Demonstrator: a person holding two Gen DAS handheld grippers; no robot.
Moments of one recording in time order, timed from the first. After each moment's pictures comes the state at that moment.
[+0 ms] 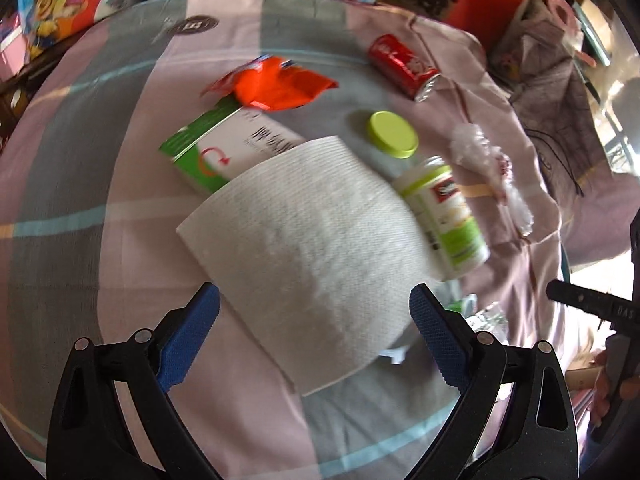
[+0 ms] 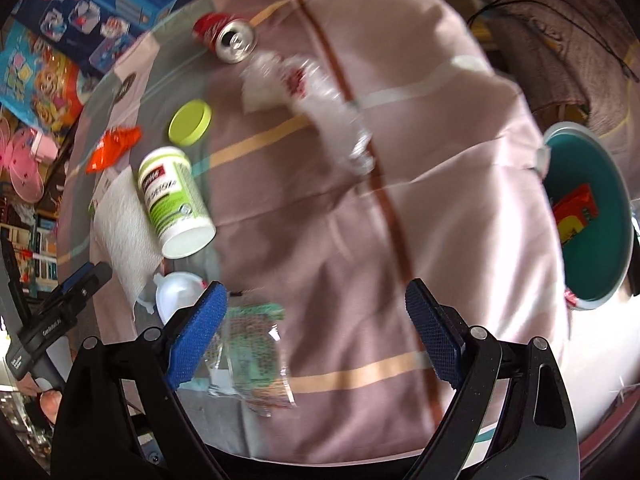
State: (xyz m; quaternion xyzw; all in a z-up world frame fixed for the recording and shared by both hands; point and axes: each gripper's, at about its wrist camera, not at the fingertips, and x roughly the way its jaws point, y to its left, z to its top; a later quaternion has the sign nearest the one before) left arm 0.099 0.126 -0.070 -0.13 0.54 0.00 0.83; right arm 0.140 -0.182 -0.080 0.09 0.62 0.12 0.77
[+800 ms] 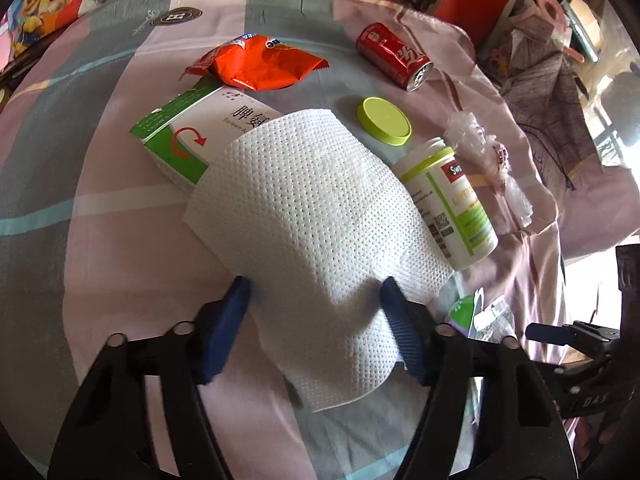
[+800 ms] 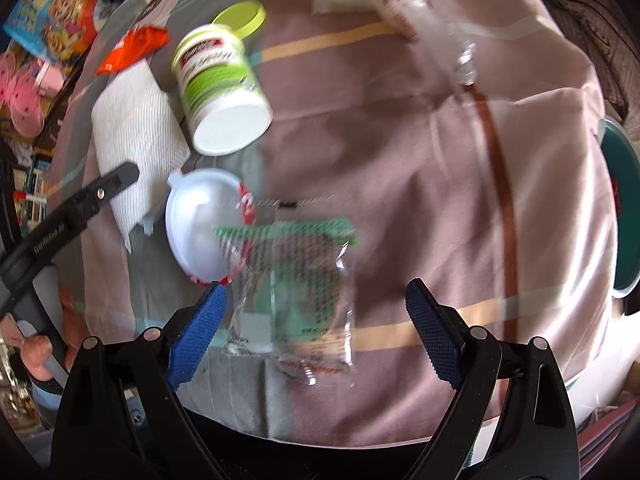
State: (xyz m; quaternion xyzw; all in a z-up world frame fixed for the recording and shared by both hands) left arm 0.093 0.123 -0.089 -0.13 0.53 -0.04 0.84; right arm 0.103 -0.121 -0.113 0.03 0.67 0.16 0.73
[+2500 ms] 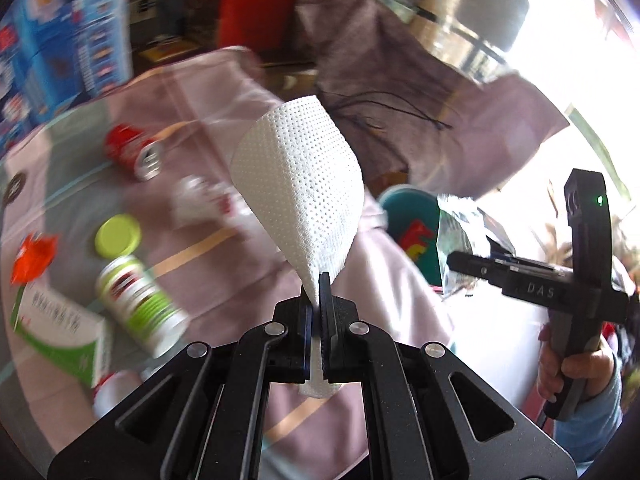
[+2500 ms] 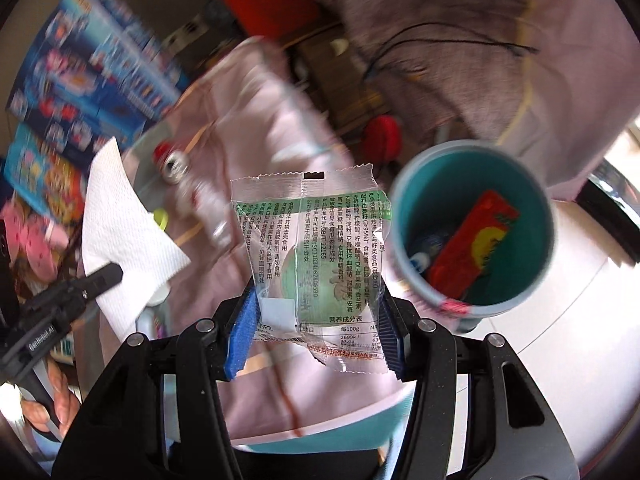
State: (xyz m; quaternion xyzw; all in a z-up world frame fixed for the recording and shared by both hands) left arm 0.113 -0.117 0.018 0.00 0.47 -0.24 0.85; right arm 0.091 -0.365 -0.034 0.20 0.49 0.05 0.85
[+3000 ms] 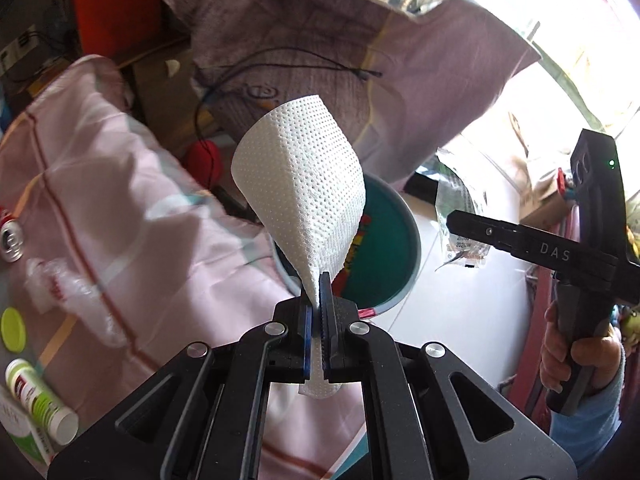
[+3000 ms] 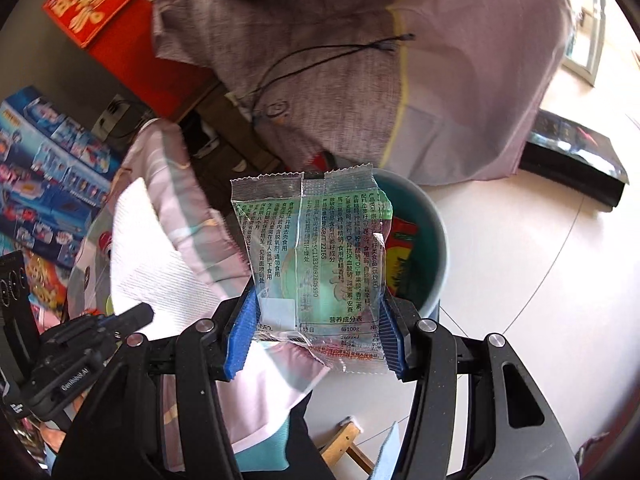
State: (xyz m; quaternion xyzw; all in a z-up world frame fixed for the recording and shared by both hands) left arm 0.158 -0.286 -0.020 0.07 0.52 -0.33 0.79; right arm 0.090 -0.510 -0.054 0.28 0.47 -0.04 0.84
